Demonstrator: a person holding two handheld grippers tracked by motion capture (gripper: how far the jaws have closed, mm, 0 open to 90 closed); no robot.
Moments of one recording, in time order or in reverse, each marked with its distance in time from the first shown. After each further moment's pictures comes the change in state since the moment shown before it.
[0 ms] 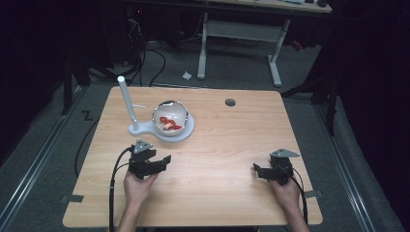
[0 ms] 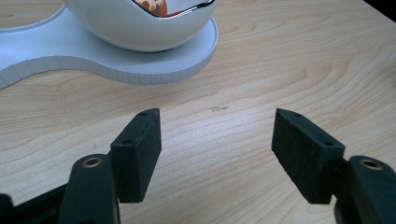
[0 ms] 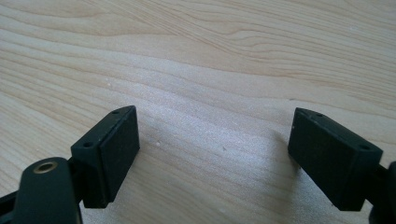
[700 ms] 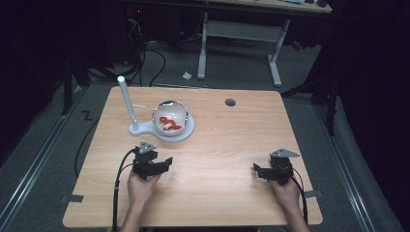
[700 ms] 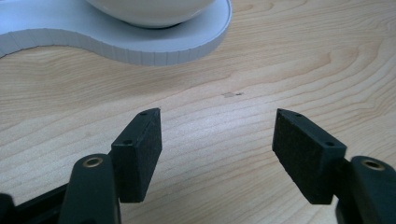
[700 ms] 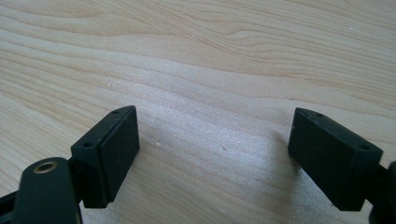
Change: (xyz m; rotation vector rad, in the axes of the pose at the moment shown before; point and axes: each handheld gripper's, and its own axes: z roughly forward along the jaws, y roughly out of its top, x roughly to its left) left arm 0.012 -0.010 0.020 -0.011 0.061 -0.004; right arm 0.000 0.000 0.000 0.000 0.000 0.000
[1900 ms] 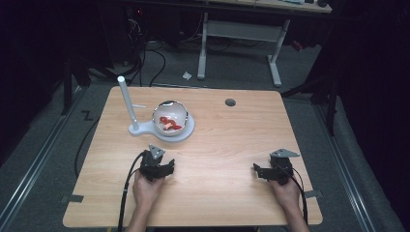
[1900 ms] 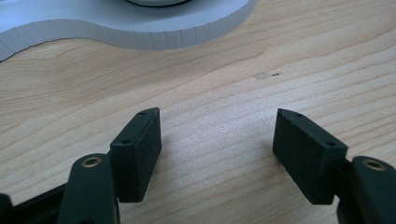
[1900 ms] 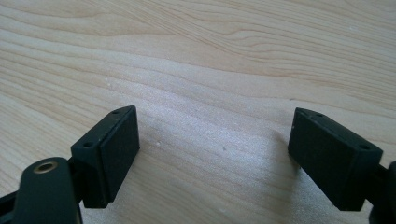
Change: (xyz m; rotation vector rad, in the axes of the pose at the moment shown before) left arm 0.017 -0.033 0.029 -0.132 0.035 0.126; right arm 0.000 0.000 0.000 0.001 0.000 0.002
